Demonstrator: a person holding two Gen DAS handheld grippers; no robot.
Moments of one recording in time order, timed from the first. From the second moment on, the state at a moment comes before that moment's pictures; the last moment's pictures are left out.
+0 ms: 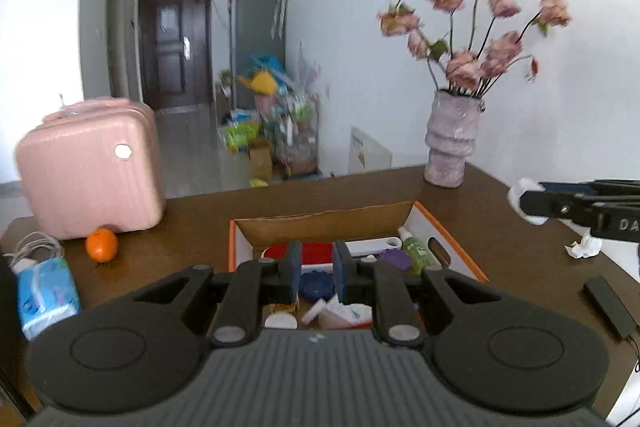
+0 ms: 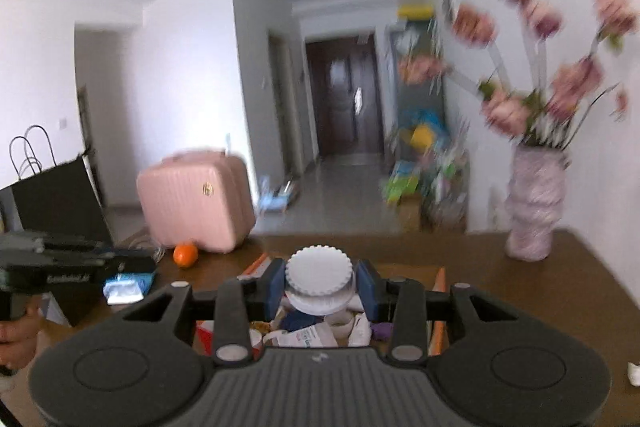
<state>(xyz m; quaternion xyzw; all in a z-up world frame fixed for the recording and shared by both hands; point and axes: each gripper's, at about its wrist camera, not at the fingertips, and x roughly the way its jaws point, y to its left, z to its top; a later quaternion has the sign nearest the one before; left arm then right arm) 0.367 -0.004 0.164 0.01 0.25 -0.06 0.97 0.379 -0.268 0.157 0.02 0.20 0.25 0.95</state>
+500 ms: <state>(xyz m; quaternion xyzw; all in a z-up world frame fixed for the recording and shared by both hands) 0.575 -0.002 0.037 0.00 0.47 -0.04 0.88 0.589 -0.212 0.023 -0.08 0.46 0.19 0.86</state>
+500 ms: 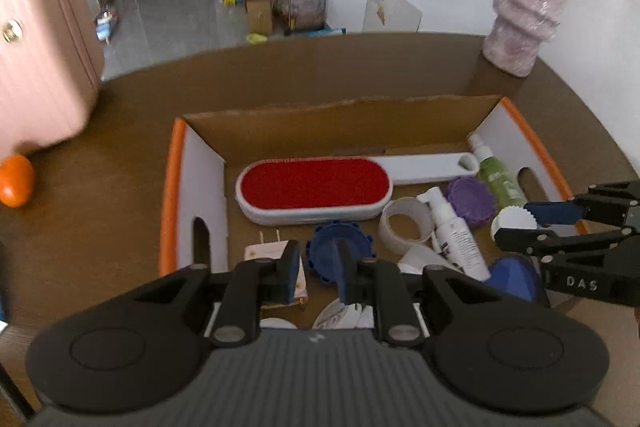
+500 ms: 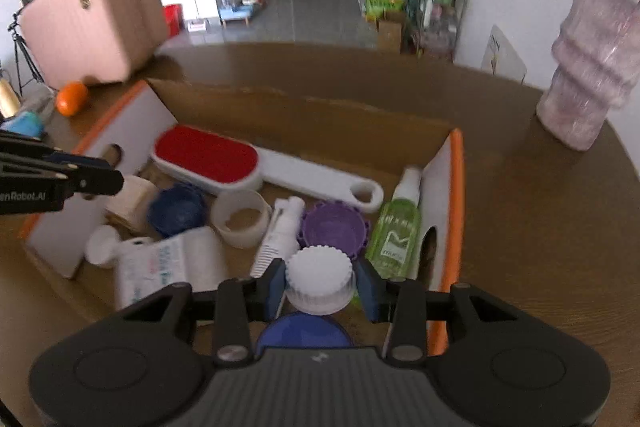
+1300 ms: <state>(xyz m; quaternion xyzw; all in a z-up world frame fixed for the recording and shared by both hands) 0.434 0.004 0.128 0.01 0.33 -0.02 0.94 0.473 -0.237 0.113 -0.08 0.33 0.18 0.92</state>
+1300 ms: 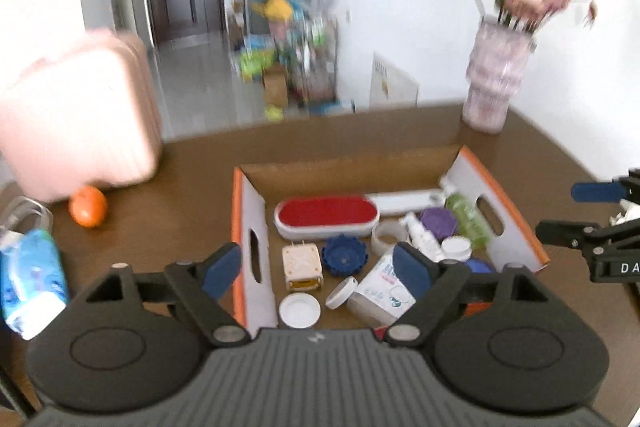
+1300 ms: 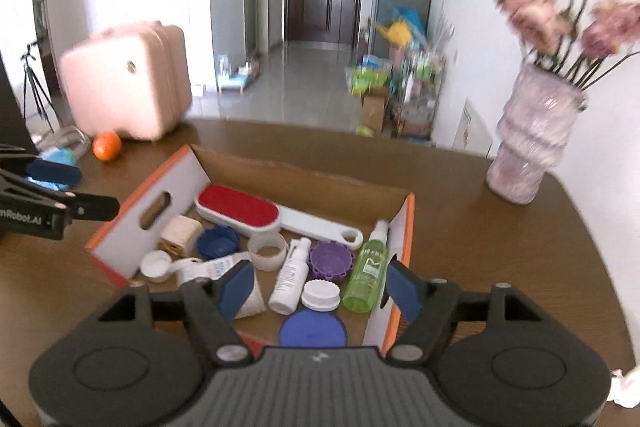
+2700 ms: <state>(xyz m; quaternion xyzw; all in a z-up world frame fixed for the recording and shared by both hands) 0.016 -0.001 0.008 0.01 0.13 0.05 0.99 0.040 -0.226 -0.009 0.02 0.15 0.12 0.98</state>
